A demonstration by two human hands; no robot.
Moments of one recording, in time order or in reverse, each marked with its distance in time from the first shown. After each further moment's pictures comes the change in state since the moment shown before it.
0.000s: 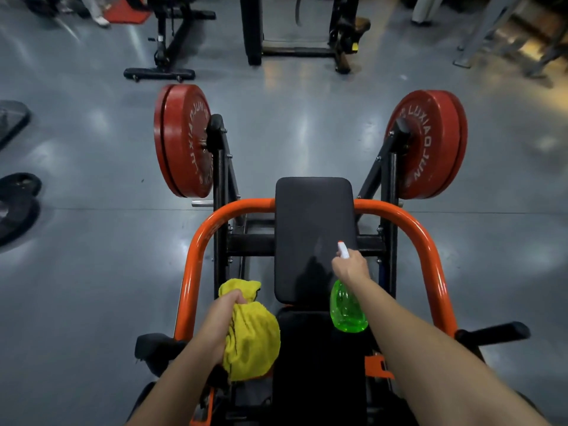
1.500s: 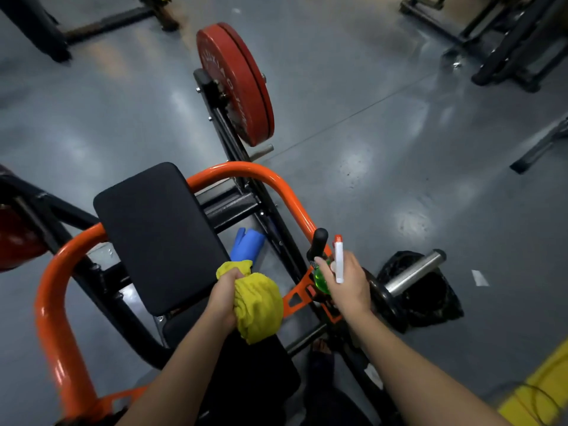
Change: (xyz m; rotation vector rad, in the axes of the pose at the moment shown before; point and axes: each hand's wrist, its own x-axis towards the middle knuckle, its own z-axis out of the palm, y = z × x) left_hand 0.013 -0.126 0.303 0.316 -0.125 -0.092; right_hand -0.047 0.327 -0.163 0.255 0.484 -0.023
